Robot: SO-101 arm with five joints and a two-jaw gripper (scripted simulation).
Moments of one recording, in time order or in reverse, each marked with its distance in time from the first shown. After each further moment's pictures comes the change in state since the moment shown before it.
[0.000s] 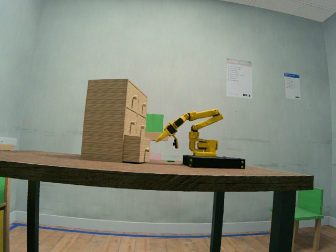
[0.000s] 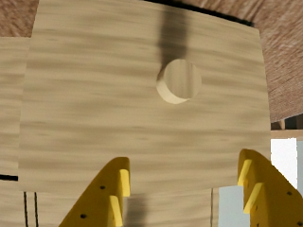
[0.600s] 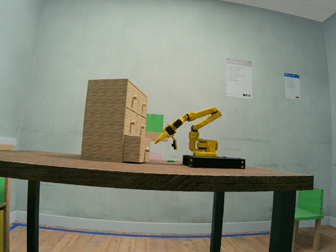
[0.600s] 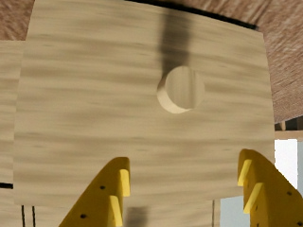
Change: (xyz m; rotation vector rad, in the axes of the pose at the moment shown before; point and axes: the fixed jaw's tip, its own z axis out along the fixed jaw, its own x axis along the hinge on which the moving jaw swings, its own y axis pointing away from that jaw) arm -0.001 0.000 0.007 0.000 0.000 0.000
